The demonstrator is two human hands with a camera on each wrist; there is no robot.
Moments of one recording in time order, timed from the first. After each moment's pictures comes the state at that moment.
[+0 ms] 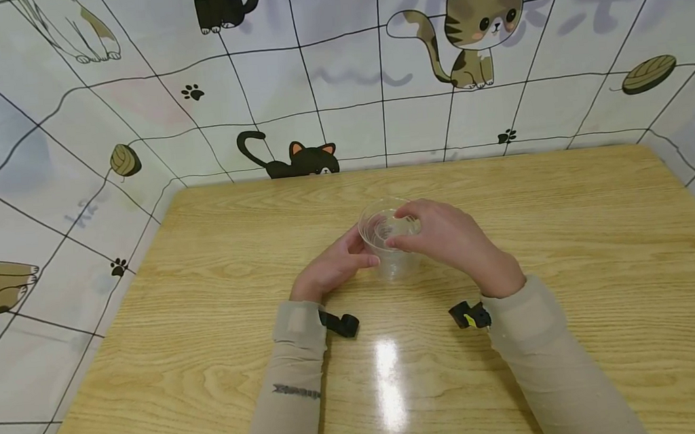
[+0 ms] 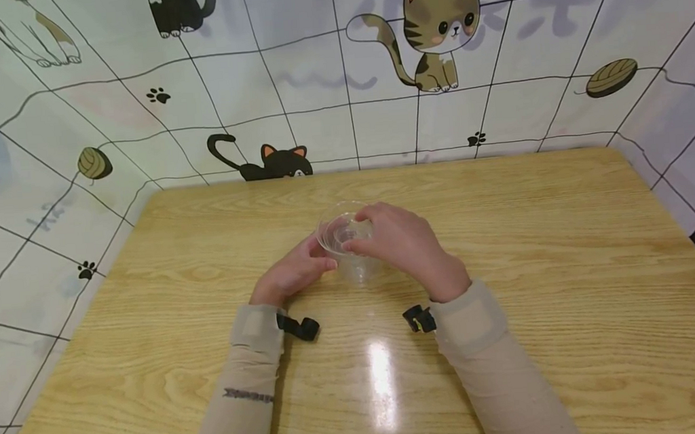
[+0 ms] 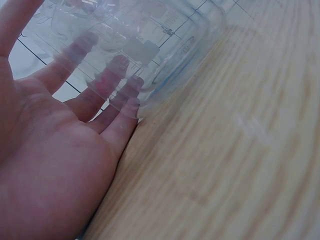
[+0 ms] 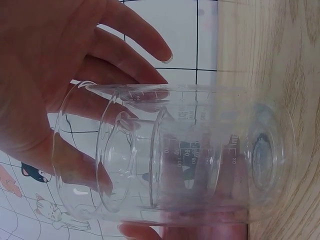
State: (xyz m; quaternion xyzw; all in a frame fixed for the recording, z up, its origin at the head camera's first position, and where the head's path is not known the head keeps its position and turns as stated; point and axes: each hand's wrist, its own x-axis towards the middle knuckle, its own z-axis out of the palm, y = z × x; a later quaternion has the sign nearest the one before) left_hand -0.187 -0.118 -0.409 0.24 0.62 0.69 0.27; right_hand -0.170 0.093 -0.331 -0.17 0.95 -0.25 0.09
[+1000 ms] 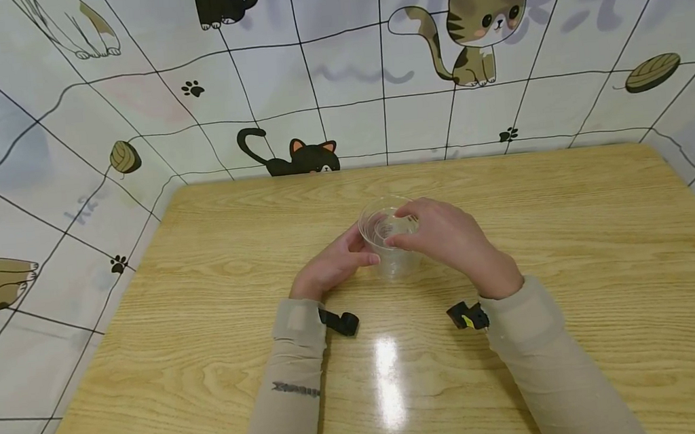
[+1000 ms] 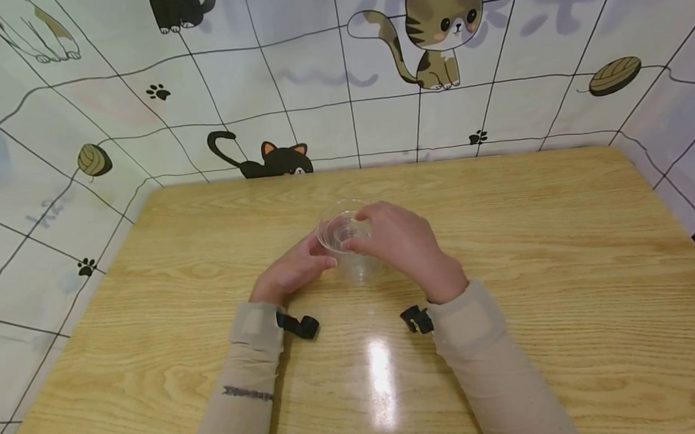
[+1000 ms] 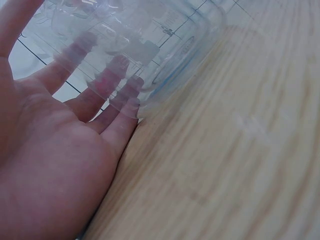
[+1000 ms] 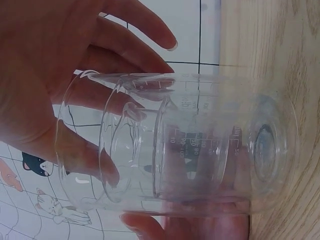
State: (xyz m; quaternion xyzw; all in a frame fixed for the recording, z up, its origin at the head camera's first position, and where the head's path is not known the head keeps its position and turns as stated) left_hand -0.198 -0.119 -0.430 0.24 0.61 0.71 0.27; right_hand -0.169 0.089 -0.331 -0.14 0.95 -0.24 0.09
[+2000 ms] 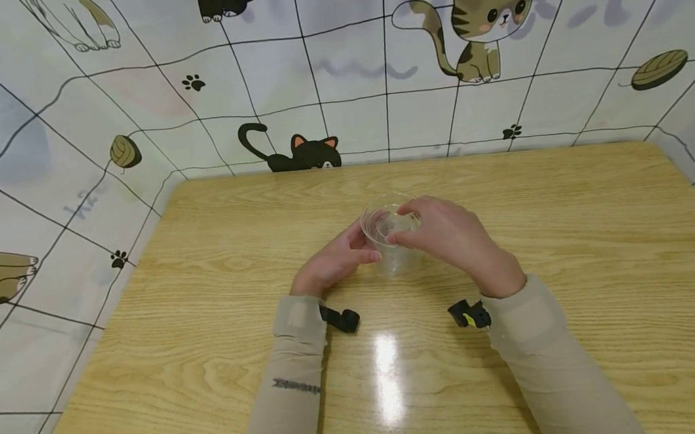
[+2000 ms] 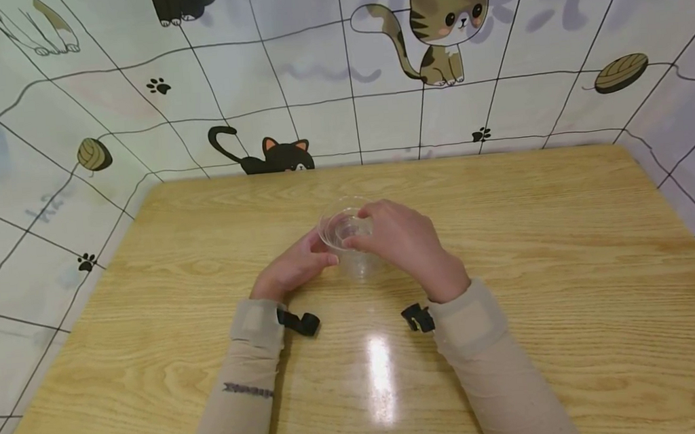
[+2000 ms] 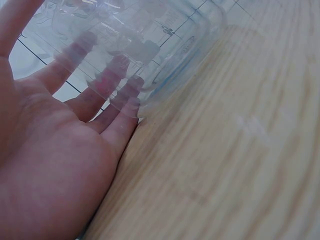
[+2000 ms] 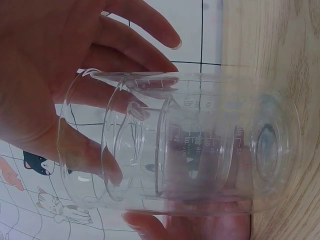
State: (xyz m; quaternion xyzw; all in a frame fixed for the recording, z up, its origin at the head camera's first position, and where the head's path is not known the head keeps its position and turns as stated) left_hand -0.194 -0.119 -0.419 0.25 0.60 0.71 0.28; right_hand -0.169 0.087 -0.329 -0.14 0.95 -0.24 0.11
